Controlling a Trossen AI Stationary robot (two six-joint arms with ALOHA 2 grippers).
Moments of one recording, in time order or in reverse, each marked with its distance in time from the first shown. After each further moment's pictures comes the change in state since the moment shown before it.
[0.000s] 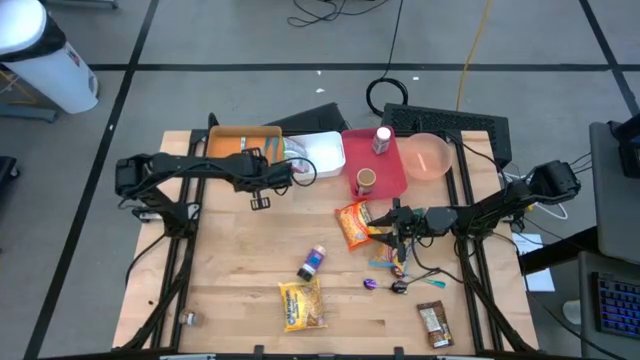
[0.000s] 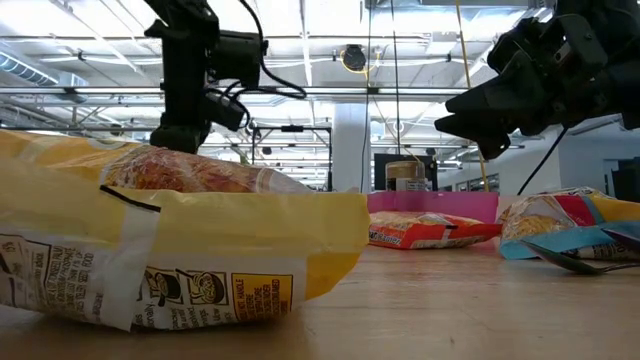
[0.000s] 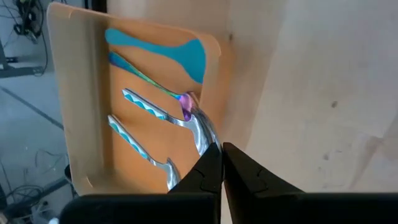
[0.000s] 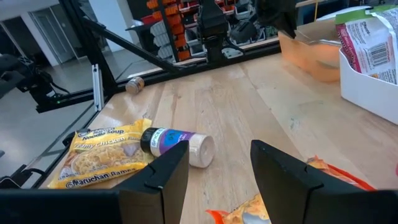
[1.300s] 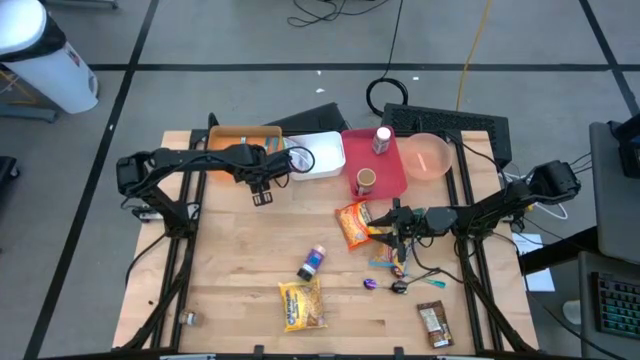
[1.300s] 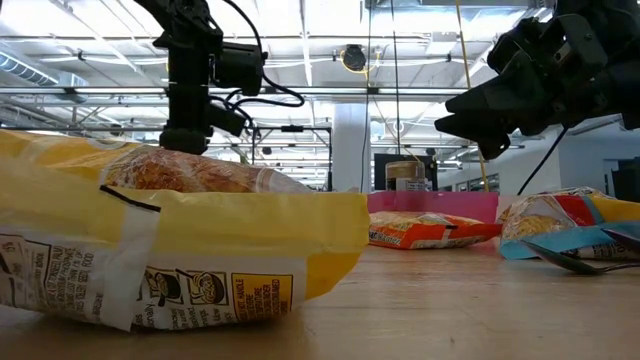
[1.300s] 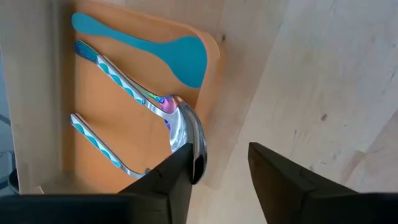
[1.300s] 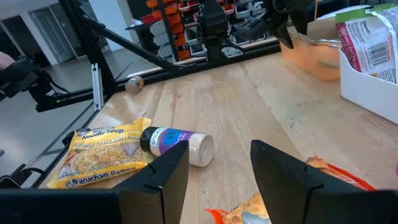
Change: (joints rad) left arm 0.105 0.014 0.000 0.043 0.148 0.012; right arm 0.000 0.000 0.000 -0.001 0.000 0.000
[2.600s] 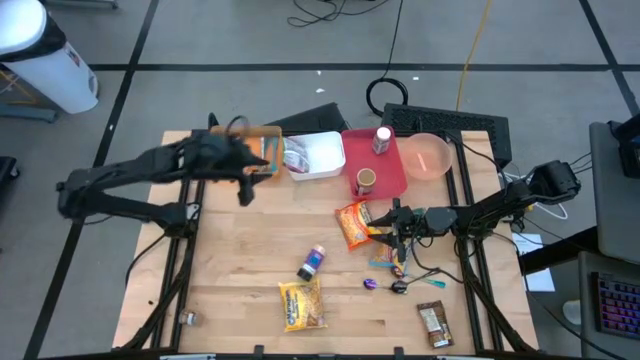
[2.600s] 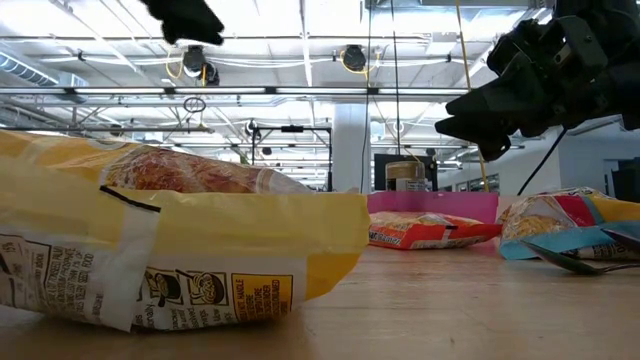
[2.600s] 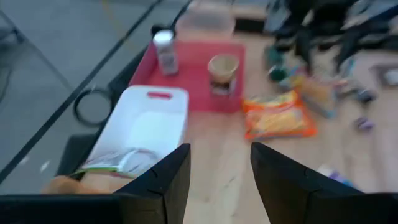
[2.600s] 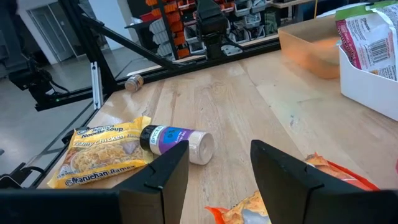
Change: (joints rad) left arm -0.139 -0.601 -0.018 0.380 0.263 -0.095; right arm 0.000 0.000 0.000 -0.008 0.000 0.005
